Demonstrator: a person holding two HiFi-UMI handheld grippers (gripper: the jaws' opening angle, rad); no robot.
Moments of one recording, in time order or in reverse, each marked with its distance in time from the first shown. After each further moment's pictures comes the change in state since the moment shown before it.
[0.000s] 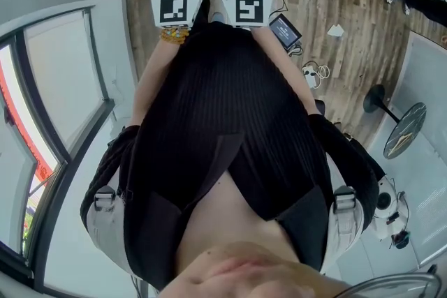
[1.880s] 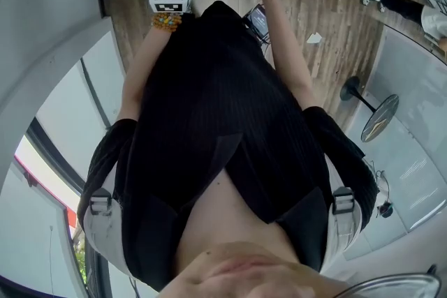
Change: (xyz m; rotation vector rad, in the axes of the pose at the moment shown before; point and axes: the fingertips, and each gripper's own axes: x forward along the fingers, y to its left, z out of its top) left arm 0.271 0.209 -0.088 -0.160 0.105 -0.146; right arm 0.332 -0.131 -0.180 0.114 0.534 0.001
